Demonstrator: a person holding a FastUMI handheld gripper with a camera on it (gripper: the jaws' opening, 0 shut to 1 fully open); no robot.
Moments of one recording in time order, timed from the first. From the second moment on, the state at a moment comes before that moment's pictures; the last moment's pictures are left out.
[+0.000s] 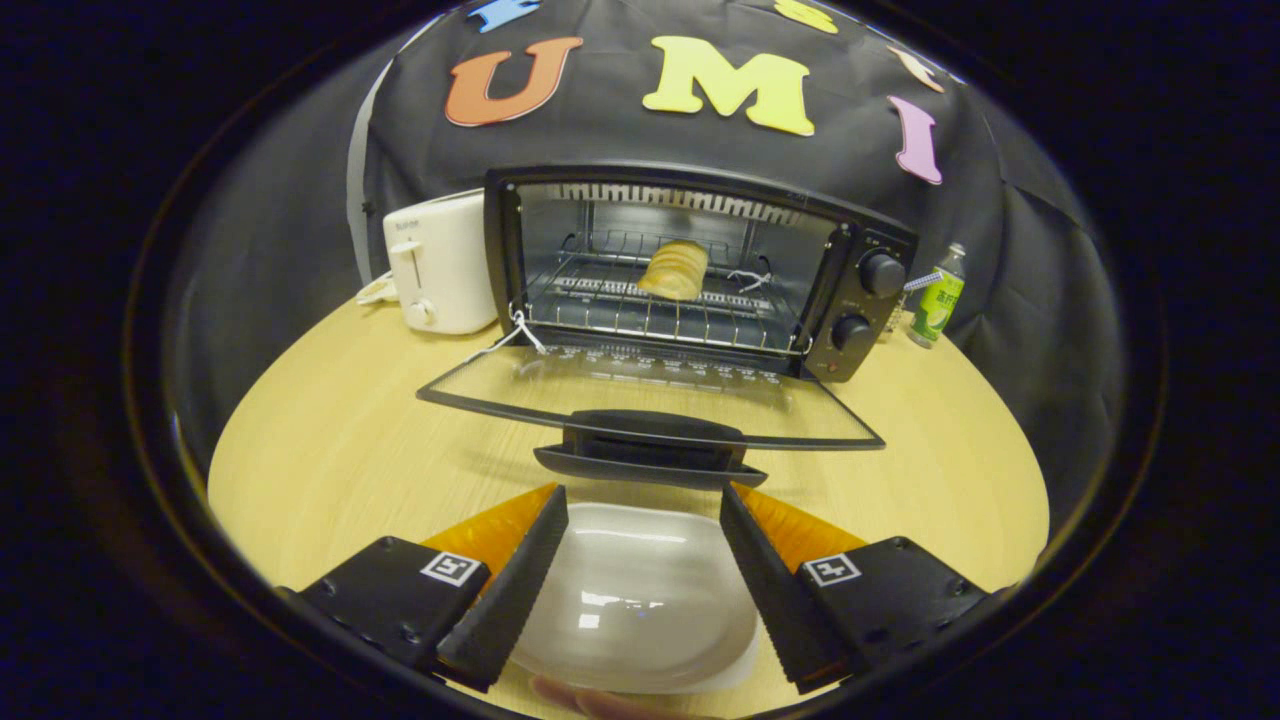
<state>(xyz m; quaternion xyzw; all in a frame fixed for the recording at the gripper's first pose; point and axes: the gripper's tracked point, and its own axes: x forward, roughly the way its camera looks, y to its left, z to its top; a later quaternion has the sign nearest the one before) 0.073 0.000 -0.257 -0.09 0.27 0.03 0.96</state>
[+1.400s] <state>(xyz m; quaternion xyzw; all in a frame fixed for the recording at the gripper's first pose) 0.073 0.052 -0.116 -0.08 0.13 0.05 0.99</state>
